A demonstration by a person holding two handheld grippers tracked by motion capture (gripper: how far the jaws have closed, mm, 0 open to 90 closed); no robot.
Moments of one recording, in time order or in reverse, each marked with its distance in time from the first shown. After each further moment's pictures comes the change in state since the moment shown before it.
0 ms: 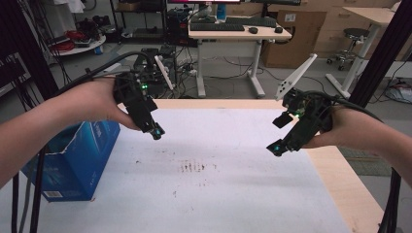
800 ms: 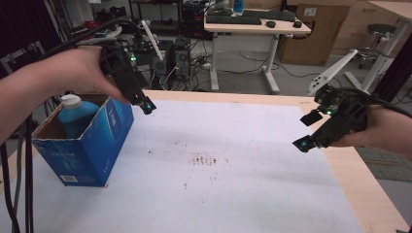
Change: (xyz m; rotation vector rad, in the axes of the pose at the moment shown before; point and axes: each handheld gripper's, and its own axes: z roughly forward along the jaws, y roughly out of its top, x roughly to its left) left arm 0.018 -0.021 -0.036 0.005 0.037 -0.068; right arm -0.014 -0.019 -0.007 -0.003 -0.007 0.066
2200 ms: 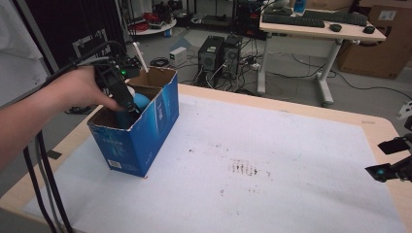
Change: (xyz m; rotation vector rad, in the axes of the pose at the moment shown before) left arm 0.043 -0.145 0.004 0.154 0.142 -0.468; right arm -0.034 -0.016 0.002 0.030 -0.007 0.065
